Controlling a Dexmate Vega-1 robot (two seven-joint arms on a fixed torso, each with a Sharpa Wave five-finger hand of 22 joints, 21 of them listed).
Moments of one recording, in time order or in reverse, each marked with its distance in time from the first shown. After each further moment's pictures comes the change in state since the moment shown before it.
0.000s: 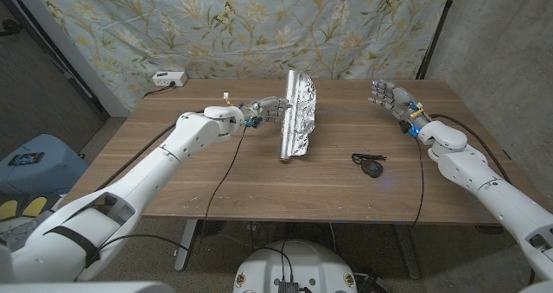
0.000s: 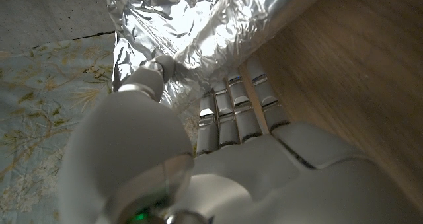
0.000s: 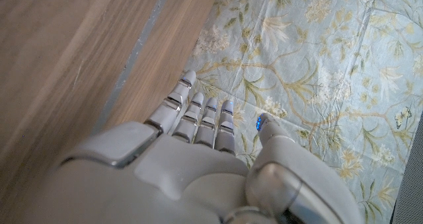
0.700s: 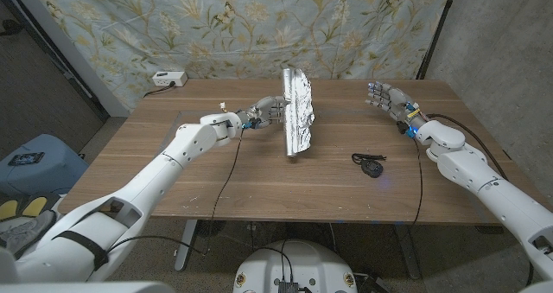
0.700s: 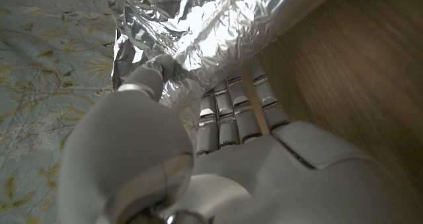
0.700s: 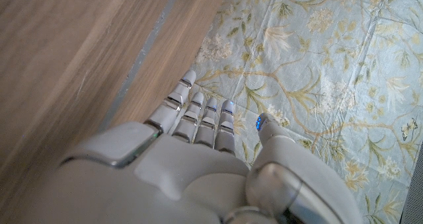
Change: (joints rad) left arm 0.017 -0.057 -0.050 0.139 -0.163 -0.094 -0.098; left_hand -0.003 0.003 0.000 0.000 0.010 0.006 0.005 0.008 0.016 0.004 0.004 0.006 0.003 0.005 -0.005 0.000 0.018 0.000 0.000 0.000 0.000; right arm -0.009 -0.016 -0.009 -0.042 -0.011 -0.037 -0.015; right_hand 0.000 0.000 0.004 -0.004 0.000 0.000 0.000 0.000 0.000 -0.005 -0.005 0.000 0.000 0.000 0.000 0.000 0.000 0.000 0.000 -0.007 0.000
